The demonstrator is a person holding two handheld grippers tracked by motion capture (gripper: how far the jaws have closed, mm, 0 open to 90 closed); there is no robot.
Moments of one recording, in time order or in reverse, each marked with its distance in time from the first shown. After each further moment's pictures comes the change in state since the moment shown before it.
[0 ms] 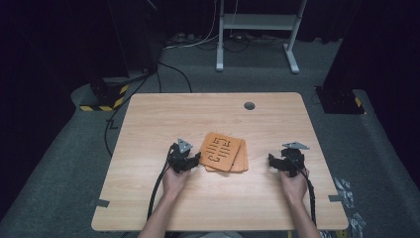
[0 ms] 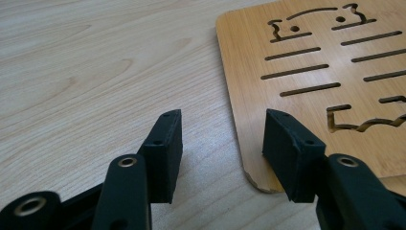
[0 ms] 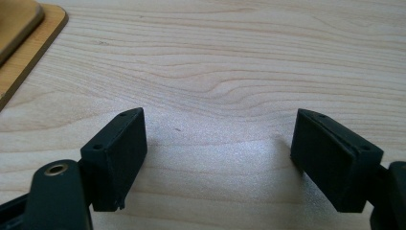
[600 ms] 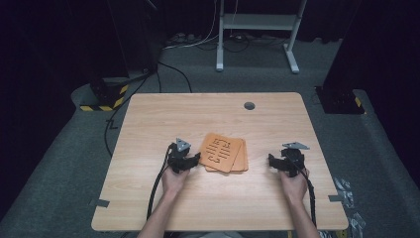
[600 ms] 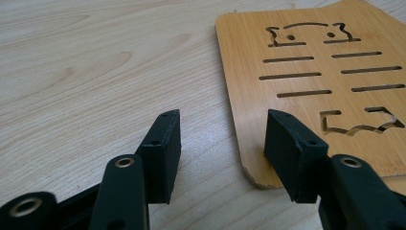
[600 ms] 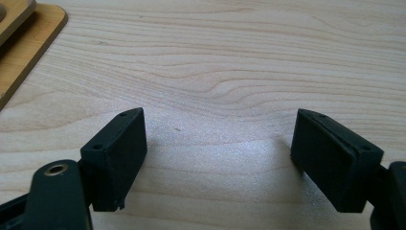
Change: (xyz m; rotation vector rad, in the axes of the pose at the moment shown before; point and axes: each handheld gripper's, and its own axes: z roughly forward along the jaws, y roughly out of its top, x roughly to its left) left arm 0.004 0.002 -0.003 0.016 -0.025 -0.034; right arm -0.001 0.000 0.000 -0.004 -0.002 -0.009
